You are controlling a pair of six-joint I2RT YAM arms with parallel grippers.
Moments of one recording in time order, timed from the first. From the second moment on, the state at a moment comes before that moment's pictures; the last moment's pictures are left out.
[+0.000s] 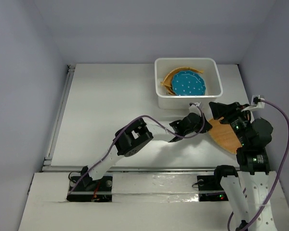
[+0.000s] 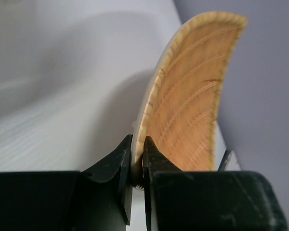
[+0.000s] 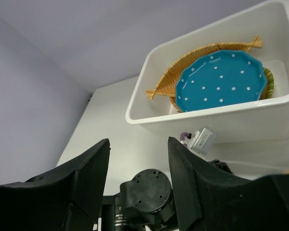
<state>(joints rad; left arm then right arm) -1.12 2.41 1.67 0.45 -0.07 -0.93 -0.02 0.46 0.74 -0.21 -0.33 0.60</state>
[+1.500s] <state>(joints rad) -0.67 1.77 1.41 0.39 -0.16 -0.63 -0.02 0.31 0.64 -0.18 -0.18 0.66</state>
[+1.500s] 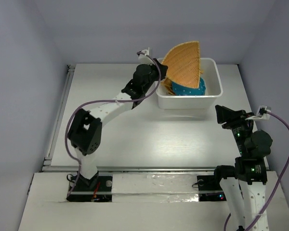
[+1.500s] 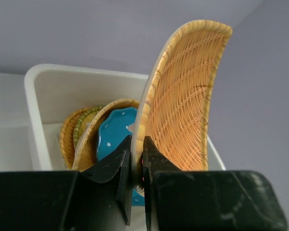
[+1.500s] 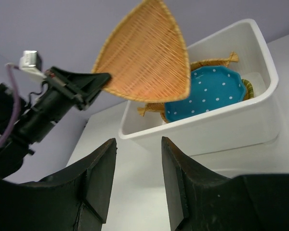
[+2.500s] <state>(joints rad) -0.69 1.14 1.01 0.40 -0.17 -0.53 -0.02 0.35 0.63 -0.15 -0.25 0.68</state>
